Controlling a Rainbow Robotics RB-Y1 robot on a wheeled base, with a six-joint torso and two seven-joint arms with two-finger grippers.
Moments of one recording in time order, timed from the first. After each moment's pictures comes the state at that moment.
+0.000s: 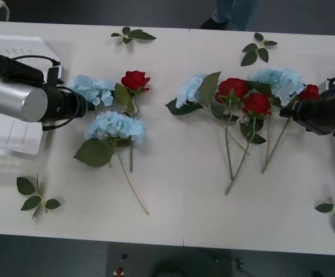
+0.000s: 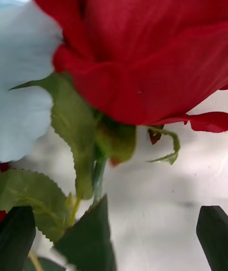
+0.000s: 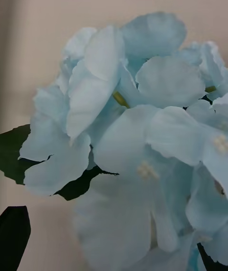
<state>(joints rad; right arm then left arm) -0.79 -0.99 0.88 -0.93 -1.61 0.66 1.28 -0.58 0.67 -0.31 -1.36 0.70 1.00 -1.18</state>
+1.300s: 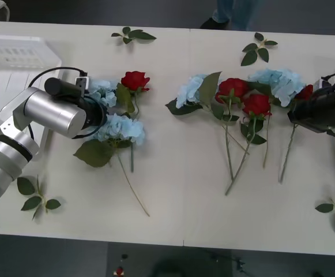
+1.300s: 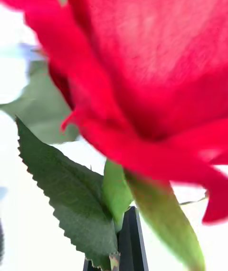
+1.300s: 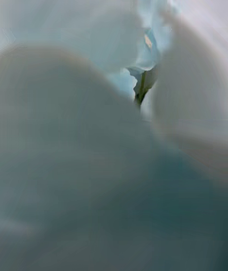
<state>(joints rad) -0.83 -0.93 0.87 -0.87 -1.44 0.69 1.22 -0.65 0.52 -0.44 -1.16 0.45 0.86 -1.12</state>
